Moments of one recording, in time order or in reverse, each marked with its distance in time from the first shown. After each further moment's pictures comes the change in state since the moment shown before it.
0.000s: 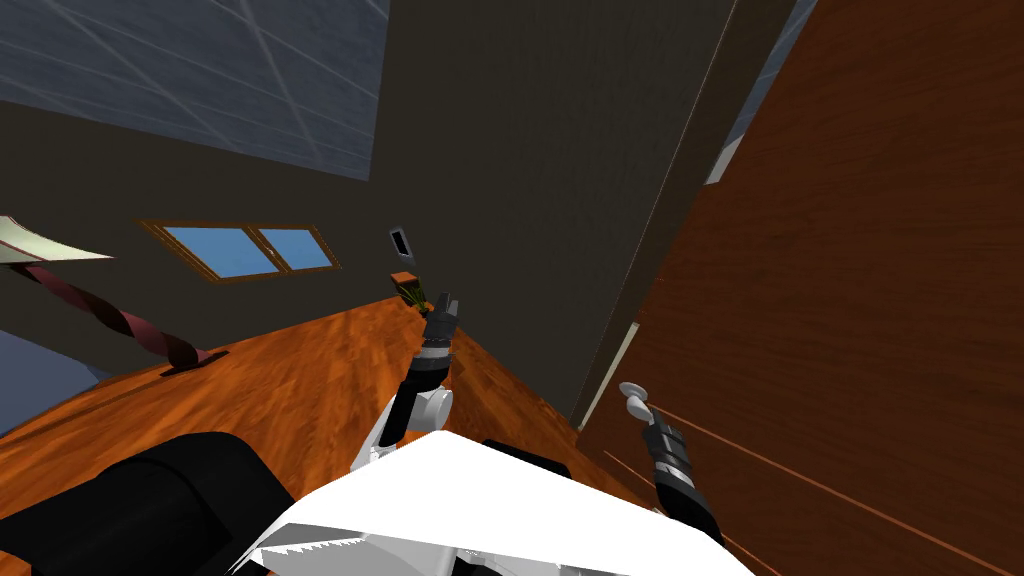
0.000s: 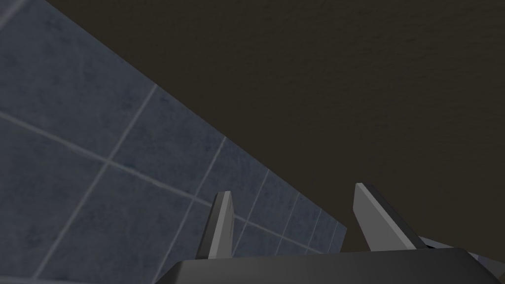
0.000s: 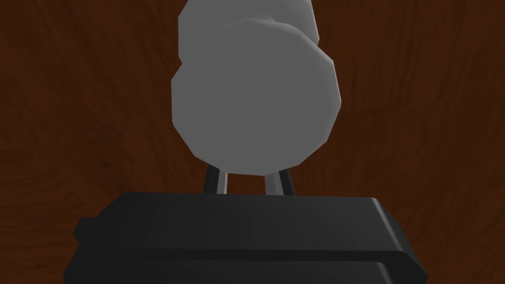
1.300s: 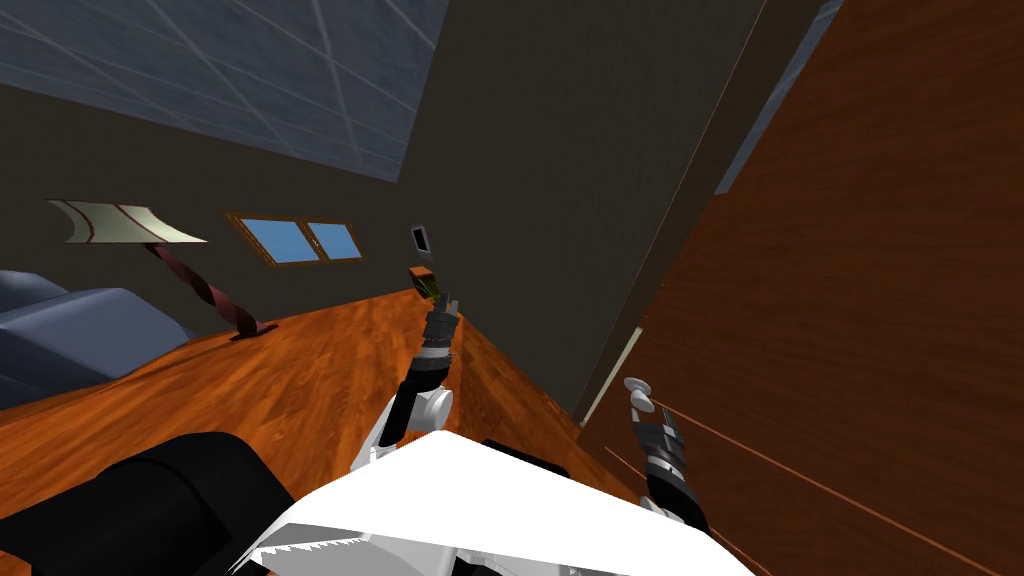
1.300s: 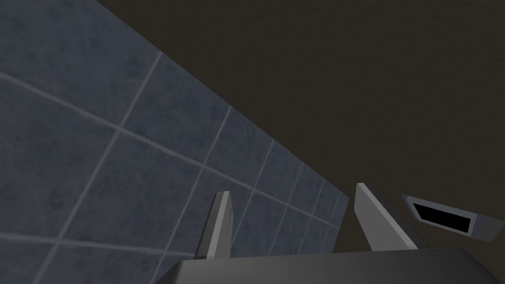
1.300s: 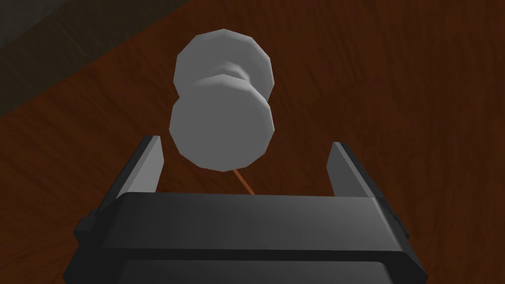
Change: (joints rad) arm 0.000 0.017 0.059 -0.030 -0.137 0.022 -0.281
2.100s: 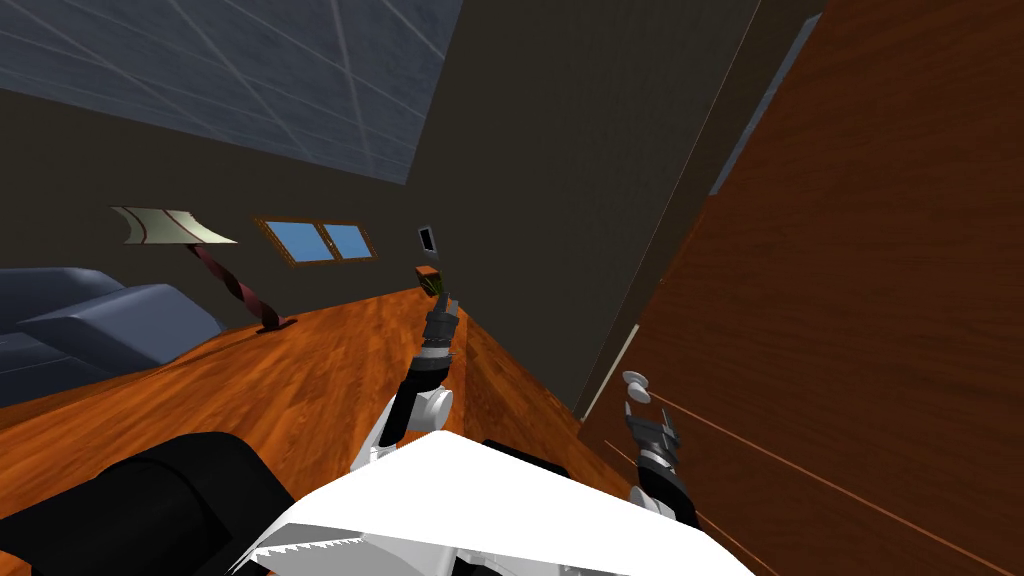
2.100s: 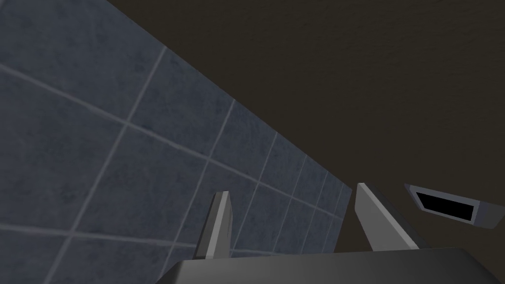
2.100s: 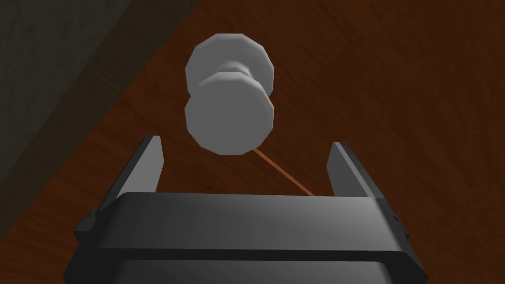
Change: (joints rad) arm -0.005 0.021 0.036 -0.027 -0.091 0.005 -0.198
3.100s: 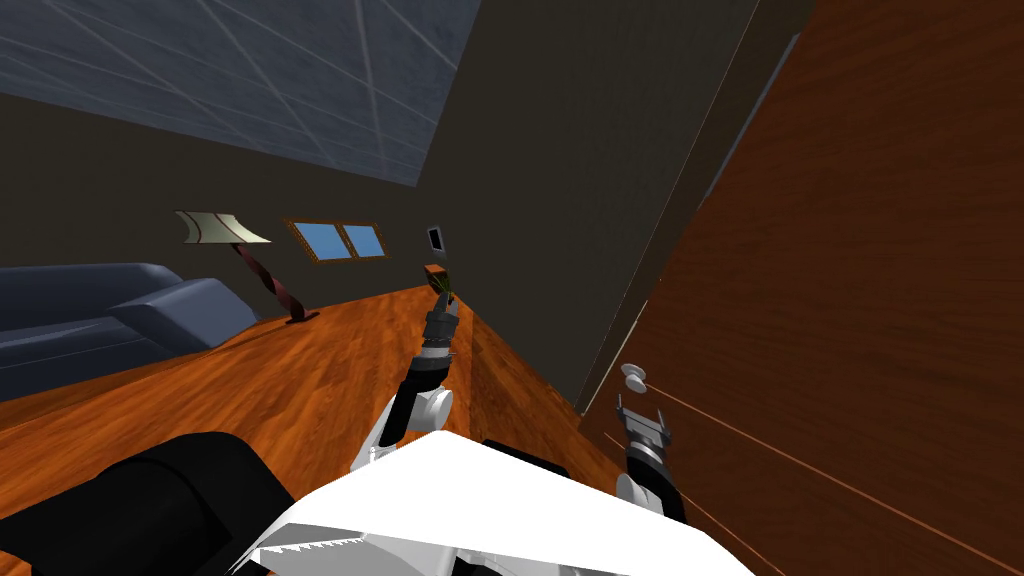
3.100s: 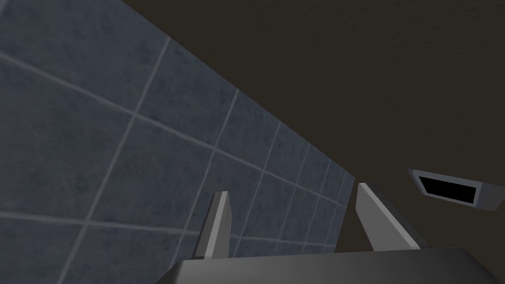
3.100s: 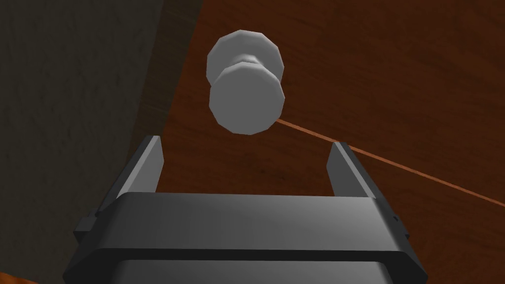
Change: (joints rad) arm -0.003 0.031 0.050 -0.045 -0.125 0.014 -0.255
